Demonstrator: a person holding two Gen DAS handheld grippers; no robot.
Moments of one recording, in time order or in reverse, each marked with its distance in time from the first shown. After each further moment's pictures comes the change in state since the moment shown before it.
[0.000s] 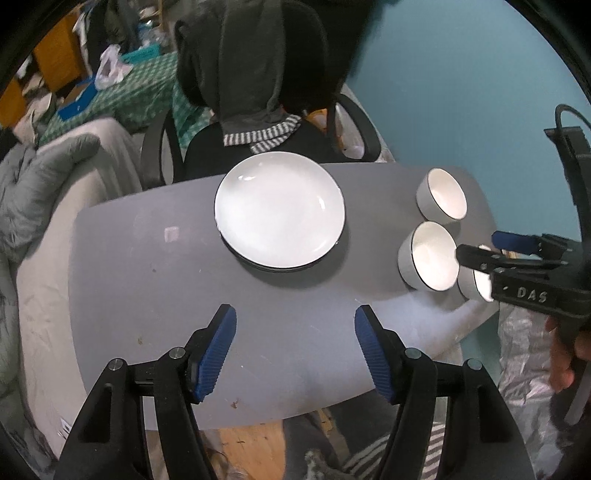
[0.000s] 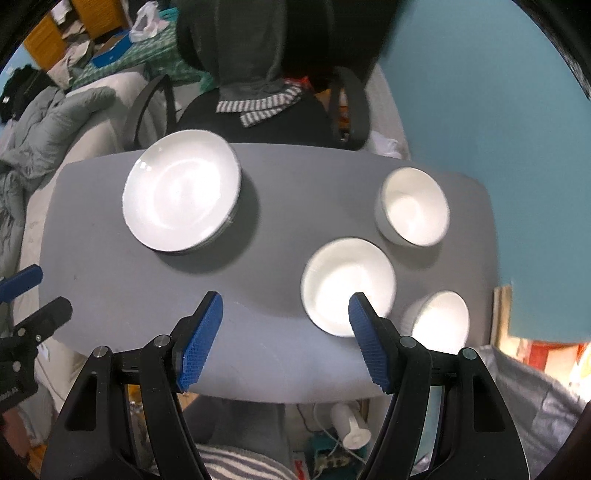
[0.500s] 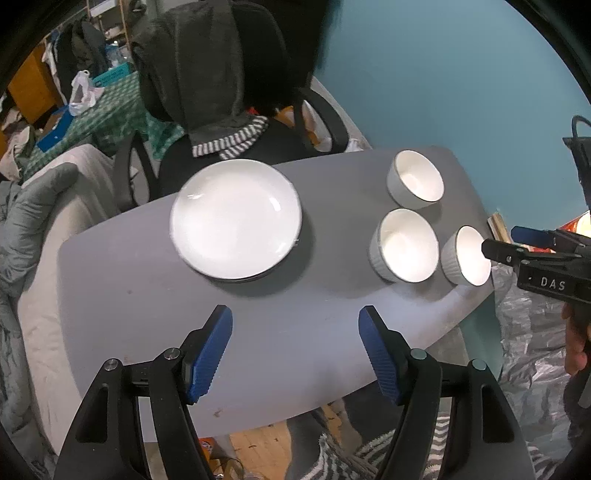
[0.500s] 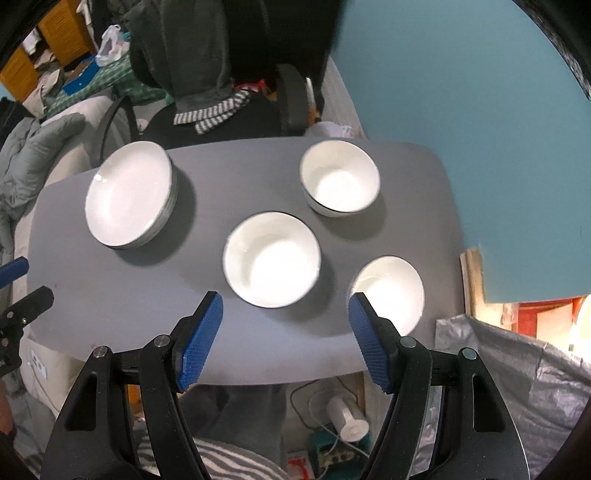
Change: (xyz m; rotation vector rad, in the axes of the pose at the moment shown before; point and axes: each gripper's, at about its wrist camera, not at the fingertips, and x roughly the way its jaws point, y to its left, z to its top) left arm 0.011 -0.056 0.009 0.097 0.019 -0.024; right arm -0.013 -0.077 -0.033 0.110 -0.018 -0.042
